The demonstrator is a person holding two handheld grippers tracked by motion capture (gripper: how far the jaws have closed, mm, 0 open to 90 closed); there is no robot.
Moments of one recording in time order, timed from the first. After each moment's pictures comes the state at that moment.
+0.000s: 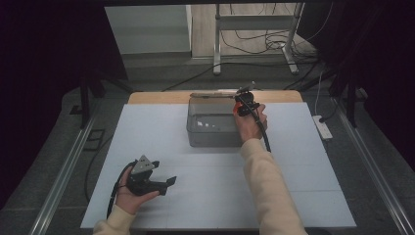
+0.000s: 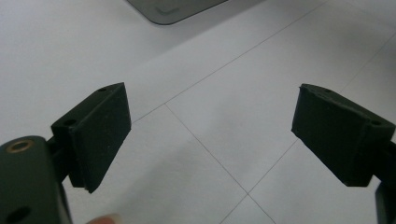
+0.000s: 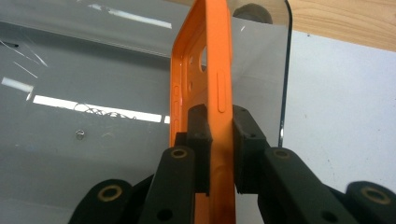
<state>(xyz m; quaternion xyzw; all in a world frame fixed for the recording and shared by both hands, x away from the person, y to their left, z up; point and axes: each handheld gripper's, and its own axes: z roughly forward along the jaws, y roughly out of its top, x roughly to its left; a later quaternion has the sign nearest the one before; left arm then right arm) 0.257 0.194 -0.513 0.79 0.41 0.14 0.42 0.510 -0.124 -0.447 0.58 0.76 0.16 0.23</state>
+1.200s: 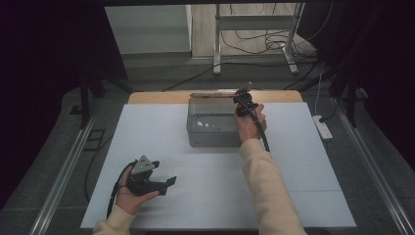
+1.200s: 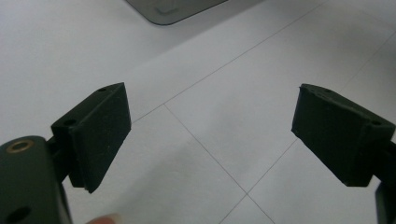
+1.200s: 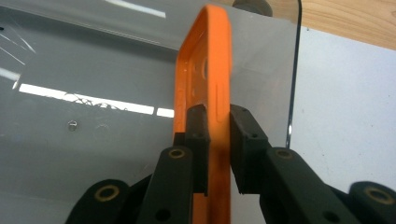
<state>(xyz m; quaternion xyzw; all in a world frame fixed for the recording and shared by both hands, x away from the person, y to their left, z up) 0.257 0.194 -0.513 0.80 0.41 0.14 0.42 0.510 -0.120 -0.449 0.57 0.77 0.14 0.24</state>
